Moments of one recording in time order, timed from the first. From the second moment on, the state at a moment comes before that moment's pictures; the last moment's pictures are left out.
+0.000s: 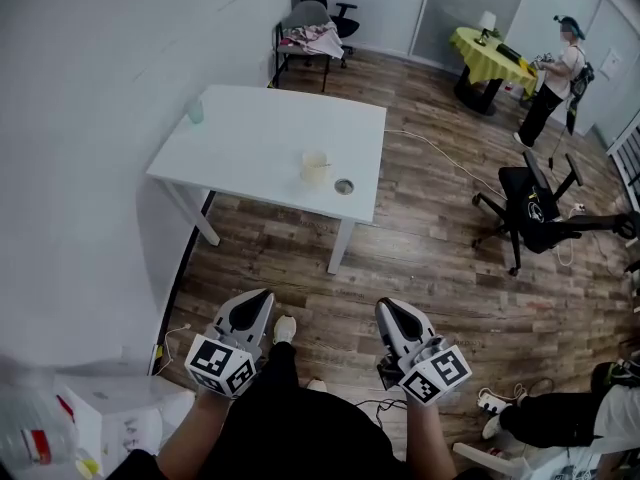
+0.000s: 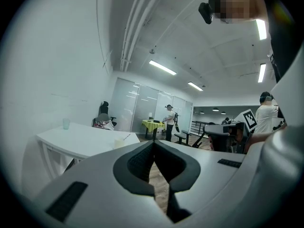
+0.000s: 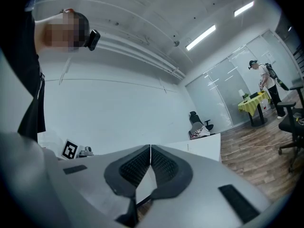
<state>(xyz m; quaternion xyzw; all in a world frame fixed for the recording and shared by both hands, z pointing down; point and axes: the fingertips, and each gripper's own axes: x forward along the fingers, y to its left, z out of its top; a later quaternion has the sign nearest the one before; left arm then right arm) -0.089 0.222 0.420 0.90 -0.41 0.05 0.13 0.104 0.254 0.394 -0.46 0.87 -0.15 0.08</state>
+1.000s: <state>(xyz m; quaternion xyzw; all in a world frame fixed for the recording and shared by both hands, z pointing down) -0.127 0.047 0.427 0.92 -0.36 0.04 0.14 0.053 0.100 0.392 -0.50 0.85 -0.15 0.06</state>
